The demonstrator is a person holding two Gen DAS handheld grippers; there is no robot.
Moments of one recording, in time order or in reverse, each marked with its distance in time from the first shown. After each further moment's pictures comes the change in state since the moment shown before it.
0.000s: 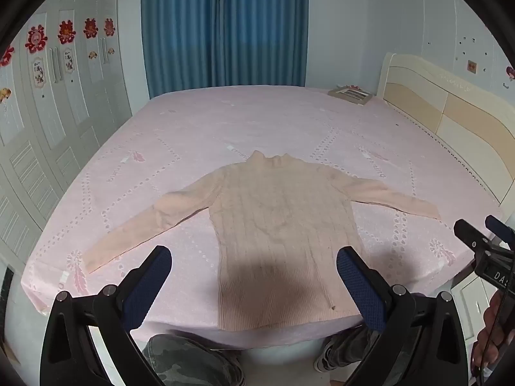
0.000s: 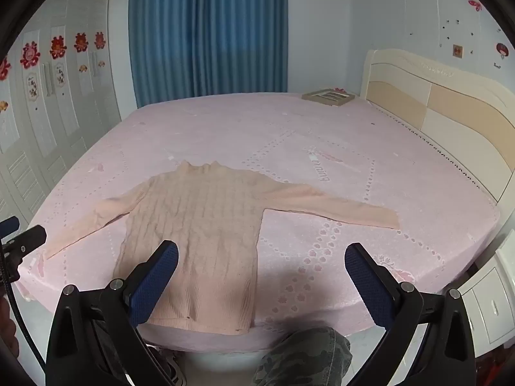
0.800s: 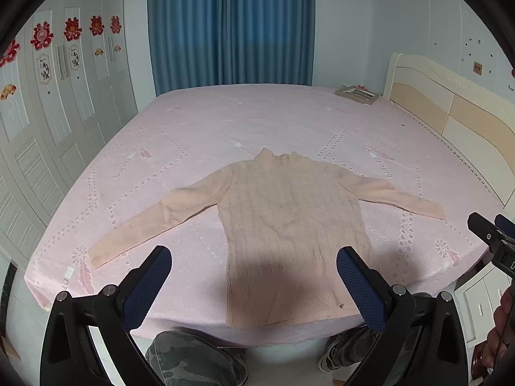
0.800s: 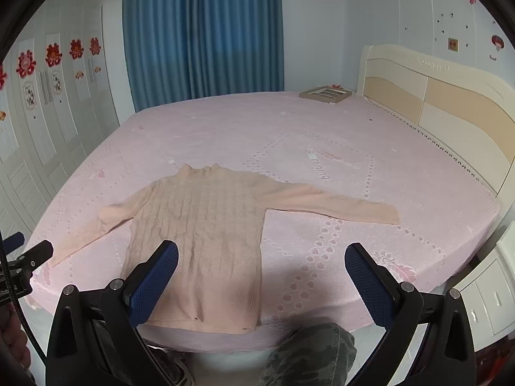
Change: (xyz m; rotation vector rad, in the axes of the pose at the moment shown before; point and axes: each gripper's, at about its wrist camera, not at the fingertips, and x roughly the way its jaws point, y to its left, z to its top) left arm 0.000 0.010 -0.002 -0.032 0.025 -0.015; right arm -0.008 -0.002 0.005 0.032 0.017 0.011
